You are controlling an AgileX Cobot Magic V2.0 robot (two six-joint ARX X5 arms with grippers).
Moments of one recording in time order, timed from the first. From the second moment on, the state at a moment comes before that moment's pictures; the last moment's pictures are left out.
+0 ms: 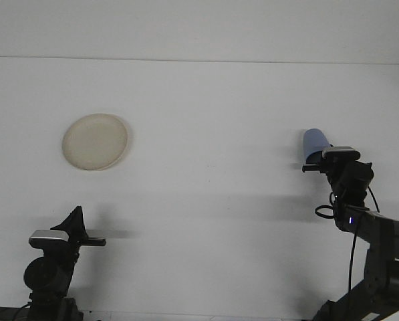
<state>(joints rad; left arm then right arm) 0.00 0.00 0.04 -0.01 -0.01 0.01 -0.20 1.71 0.68 0.77 -0.16 -0.12</state>
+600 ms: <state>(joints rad) 0.00 0.00 0.04 -0.01 -0.01 0.01 -0.08 0.91 0.75 -0.03 -0.39 0.24</state>
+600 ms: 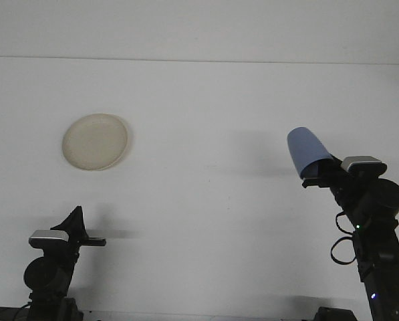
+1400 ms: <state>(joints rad) 0.00 0.00 0.04 -0.01 -0.01 0.01 0.71 1.45 1.47 -1.29 -0.12 0.00</state>
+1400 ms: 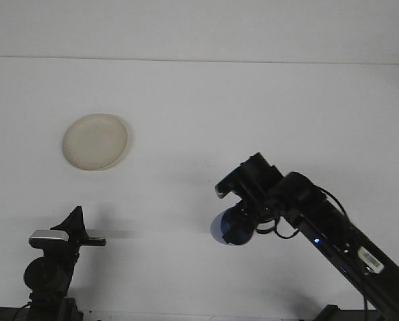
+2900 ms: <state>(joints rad) 0.00 0.00 0.04 -0.01 -0.01 -0.01 0.89 1.84 1.58 -1.32 -0.03 -0.05</state>
